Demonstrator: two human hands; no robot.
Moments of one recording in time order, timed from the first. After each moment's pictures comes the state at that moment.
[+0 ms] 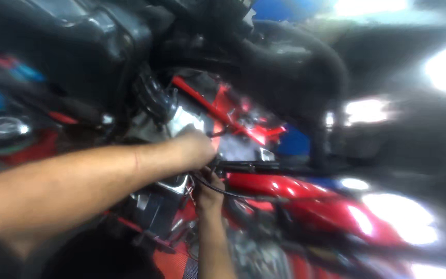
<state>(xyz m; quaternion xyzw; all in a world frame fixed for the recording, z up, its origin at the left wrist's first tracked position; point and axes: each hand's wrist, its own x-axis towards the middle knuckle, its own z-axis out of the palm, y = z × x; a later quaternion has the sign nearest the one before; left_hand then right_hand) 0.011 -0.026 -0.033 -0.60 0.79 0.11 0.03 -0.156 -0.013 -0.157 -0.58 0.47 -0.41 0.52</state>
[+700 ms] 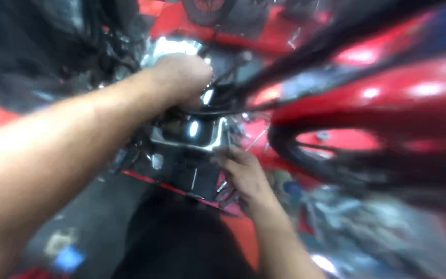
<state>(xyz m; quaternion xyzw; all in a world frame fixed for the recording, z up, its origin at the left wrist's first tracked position) -0.035 -0.052 -0.039 -0.69 0.70 0.07 0.16 -0.270 -0.006 -0.189 -0.61 0.43 -0.21 0.63</state>
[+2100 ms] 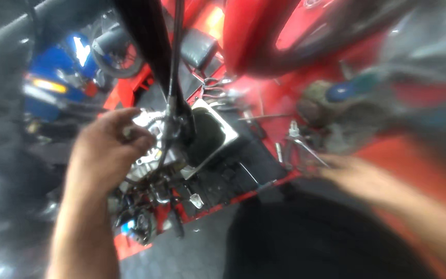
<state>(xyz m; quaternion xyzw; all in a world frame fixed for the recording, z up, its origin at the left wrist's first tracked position) -0.040 -0.054 0.018 -0.63 0.72 0.25 -0.14 -0.374 0.091 -0.300 -0.40 0.67 -0.21 0.59</state>
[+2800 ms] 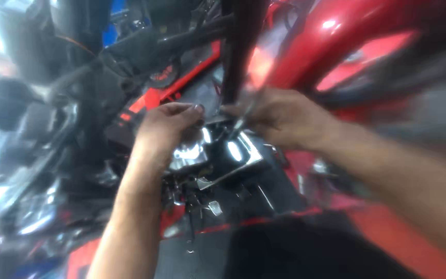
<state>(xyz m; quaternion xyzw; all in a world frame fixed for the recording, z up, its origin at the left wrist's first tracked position) -0.038 -0.056 0.029 -0.60 0.54 0.48 -0.34 -0.267 -0.077 -0.096 -0.82 0.30 -0.46 0.18</state>
